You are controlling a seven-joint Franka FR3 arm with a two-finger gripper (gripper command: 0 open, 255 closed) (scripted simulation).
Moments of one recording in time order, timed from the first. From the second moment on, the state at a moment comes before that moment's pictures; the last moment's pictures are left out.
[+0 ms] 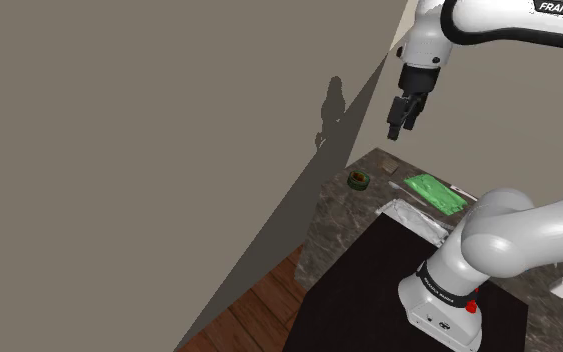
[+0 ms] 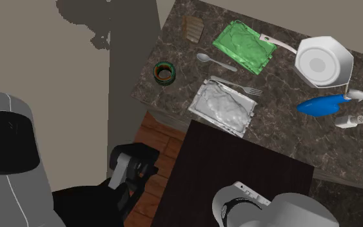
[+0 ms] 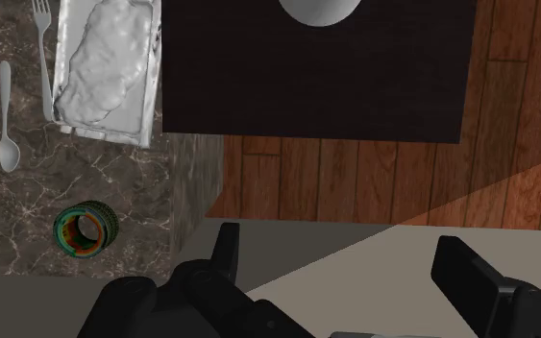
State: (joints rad) arm -0.01 -0.77 -0.06 -2.36 -0.06 1.47 -0.02
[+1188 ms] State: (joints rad) arm -0.09 -0.48 -0.31 -2.56 -0.20 2.00 -0.22
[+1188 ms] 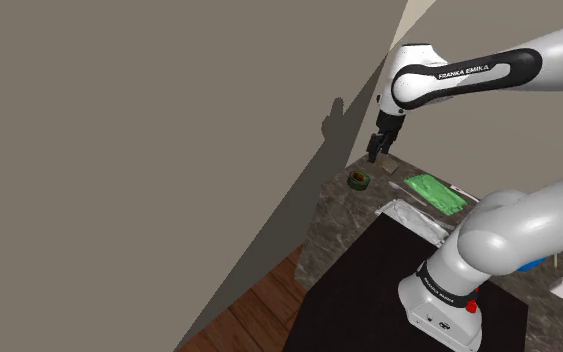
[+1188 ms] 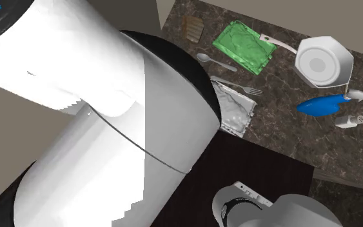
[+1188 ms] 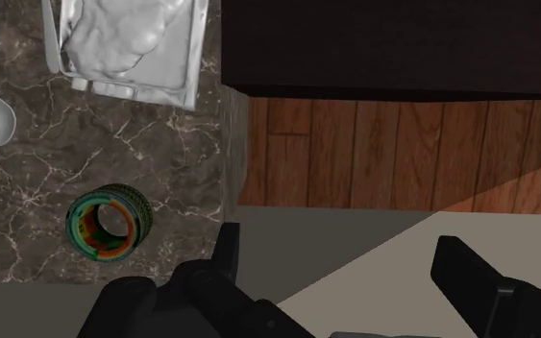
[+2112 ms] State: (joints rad) arm -0.10 0.08 -0.49 -2.42 0.00 2.44 -0.54
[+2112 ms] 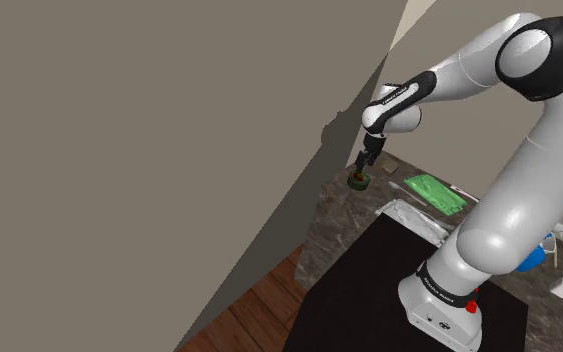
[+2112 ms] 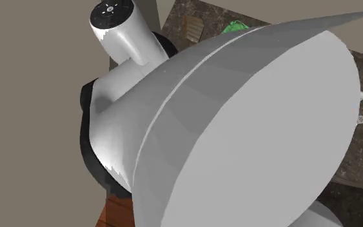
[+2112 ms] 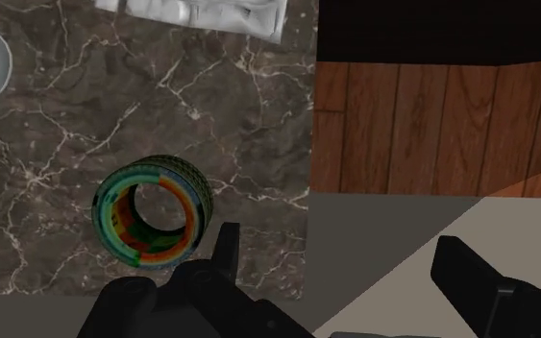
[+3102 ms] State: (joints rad) arm -0.33 0.59 -0.34 -2.09 0.33 2.61 -0.86
